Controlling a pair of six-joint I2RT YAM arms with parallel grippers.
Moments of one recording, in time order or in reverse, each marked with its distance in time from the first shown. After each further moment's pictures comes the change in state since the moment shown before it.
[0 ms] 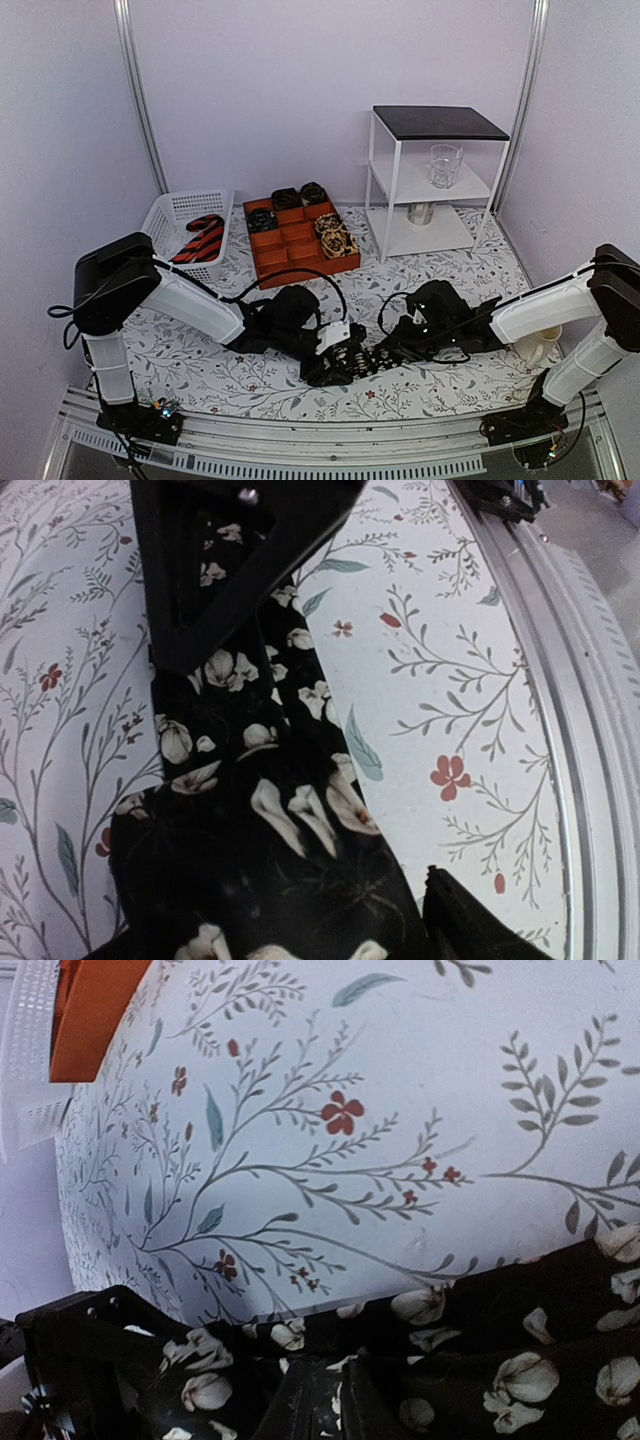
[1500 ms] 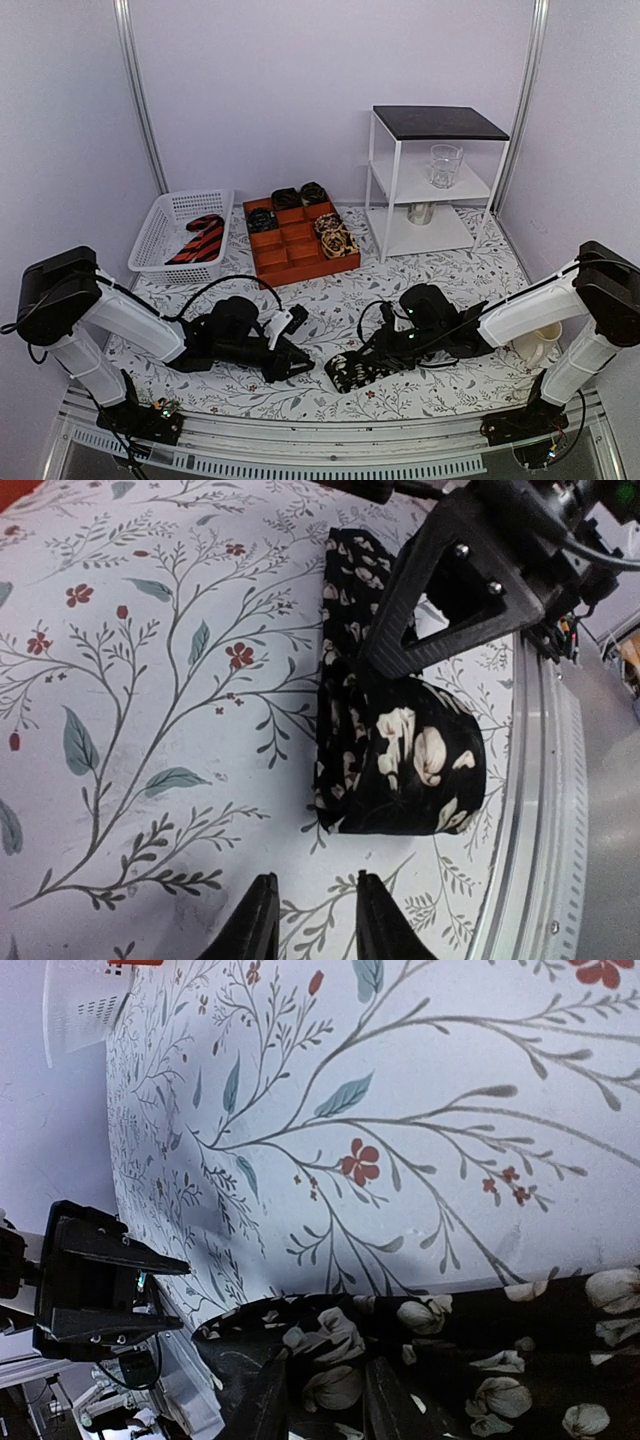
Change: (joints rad) left arm 0.043 -0.317 -0.428 0.288 -0.145 -0.536; right arm 0.076 0.072 0.043 0.113 -0.201 0.017
